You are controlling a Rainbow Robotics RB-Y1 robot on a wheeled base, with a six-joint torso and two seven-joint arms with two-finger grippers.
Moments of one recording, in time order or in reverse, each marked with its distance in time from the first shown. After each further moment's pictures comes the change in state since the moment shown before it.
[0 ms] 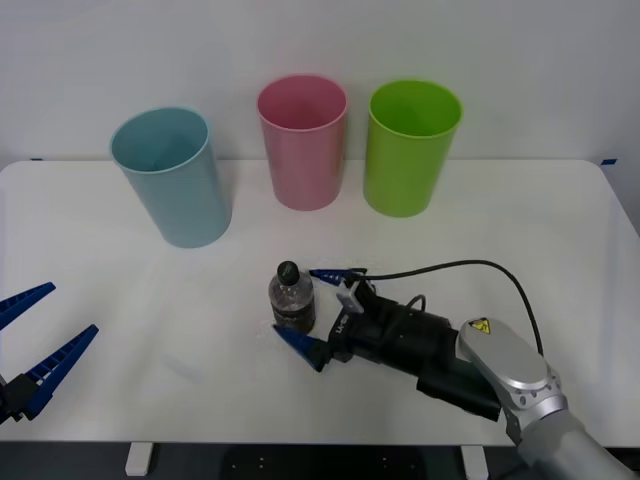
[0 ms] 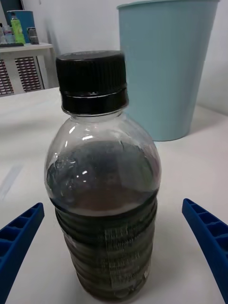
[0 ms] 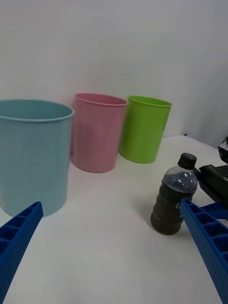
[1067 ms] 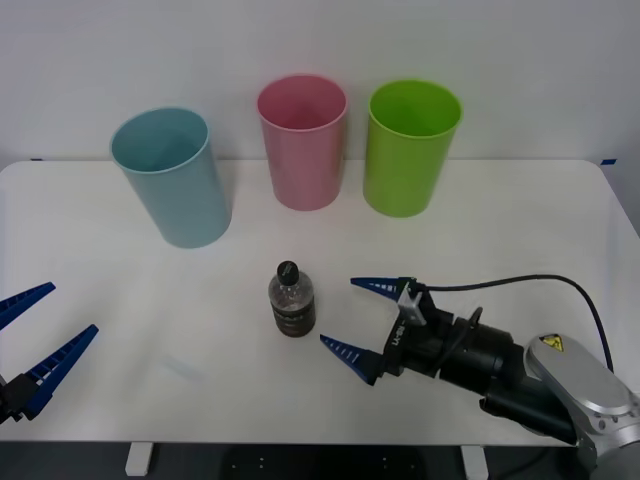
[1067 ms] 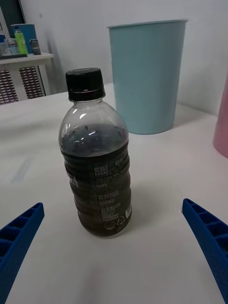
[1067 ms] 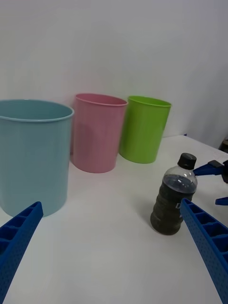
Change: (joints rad) right arm 0.134 -0.160 -0.062 -0.152 -0.102 -0.097 -0.011; left arm 0.000 0.000 0.000 0.000 0.000 0.000 0.000
